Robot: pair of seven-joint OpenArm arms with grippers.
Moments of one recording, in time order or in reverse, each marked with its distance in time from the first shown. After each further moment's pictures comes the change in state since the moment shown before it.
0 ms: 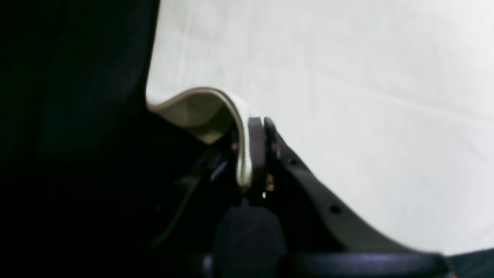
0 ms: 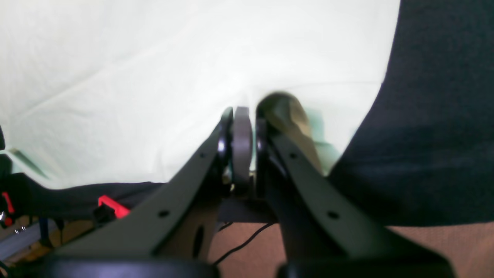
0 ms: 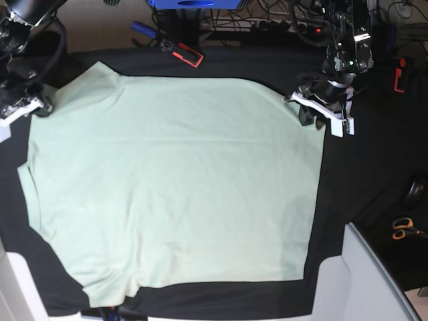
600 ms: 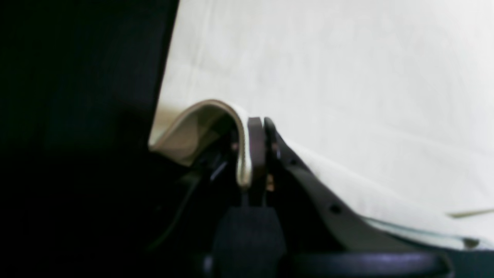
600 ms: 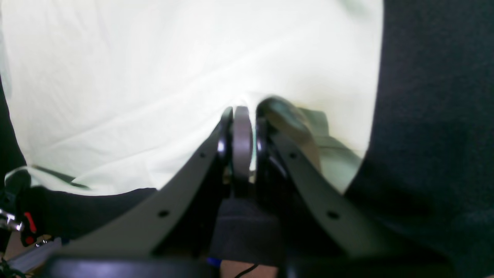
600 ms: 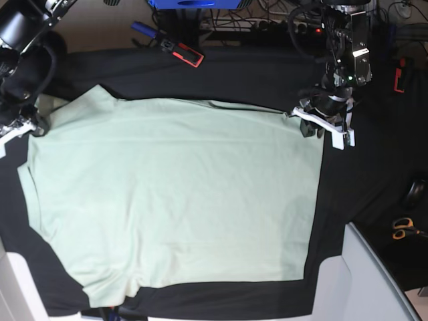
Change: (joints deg) left arm -5.4 0.1 0.0 -5.3 0.0 1.8 0.0; right arm 7.2 4.1 0.0 -9.9 0.2 -0.3 1.1
